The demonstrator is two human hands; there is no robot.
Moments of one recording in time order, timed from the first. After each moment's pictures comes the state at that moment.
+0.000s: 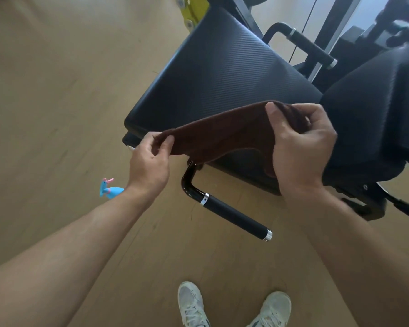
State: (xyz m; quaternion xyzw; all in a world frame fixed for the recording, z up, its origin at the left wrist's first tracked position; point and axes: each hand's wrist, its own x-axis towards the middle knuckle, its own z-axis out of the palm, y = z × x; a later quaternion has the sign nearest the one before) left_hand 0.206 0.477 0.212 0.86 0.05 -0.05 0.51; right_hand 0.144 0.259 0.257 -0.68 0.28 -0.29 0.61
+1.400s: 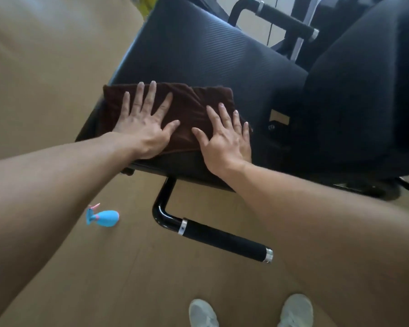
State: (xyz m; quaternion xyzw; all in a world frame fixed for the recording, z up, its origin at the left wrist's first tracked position) left_hand 0.350 0.406 0.169 0.95 -0.25 -0.15 -0.12; right_hand 0.244 0.255 0.113 -0.93 0.21 0.04 0.30
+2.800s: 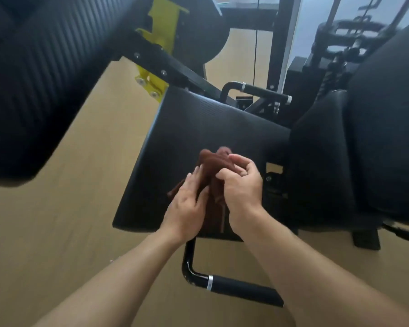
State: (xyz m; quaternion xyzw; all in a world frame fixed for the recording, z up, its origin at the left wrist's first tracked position) left_hand 0.292 0.380 0.225 0.89 -0.24 -0.23 0.32; right_hand 0.237 0.258 0.264 -0.43 0.42 -0.14 0.78
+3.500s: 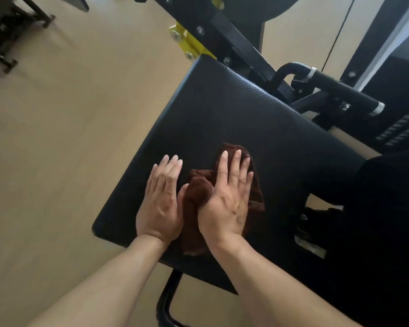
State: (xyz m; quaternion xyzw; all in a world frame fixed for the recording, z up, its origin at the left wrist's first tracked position) left_hand 0.368 0.389 0.145 0.97 -0.22 0.05 0.13; right_hand 0.337 0.258 0.135 -0.90 0.20 -0.04 0.39
